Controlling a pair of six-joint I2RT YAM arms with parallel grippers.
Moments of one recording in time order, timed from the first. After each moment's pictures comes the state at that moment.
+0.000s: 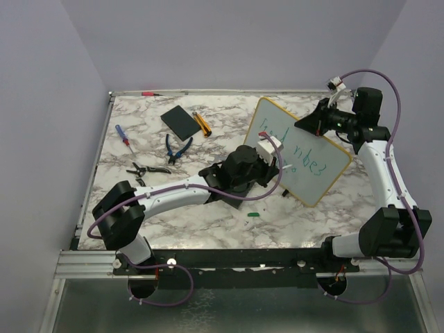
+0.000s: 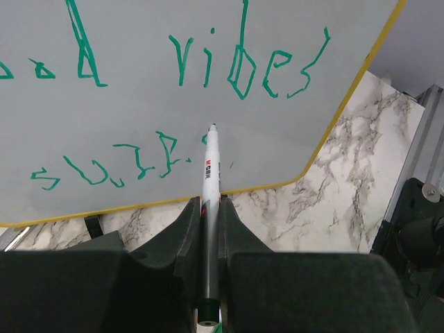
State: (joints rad) left arm -1.04 1.59 1.11 0.20 0.02 -0.20; right arm -0.07 1.38 1.27 -0.40 -0.92 -0.05
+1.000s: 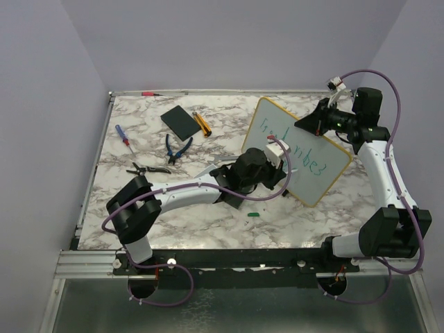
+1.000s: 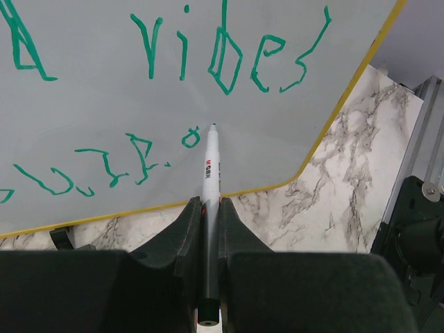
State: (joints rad) left arm -1.05 1.69 1.15 0.25 0.04 -0.22; right arm -0.07 1.38 1.27 -0.39 -0.91 -0.04
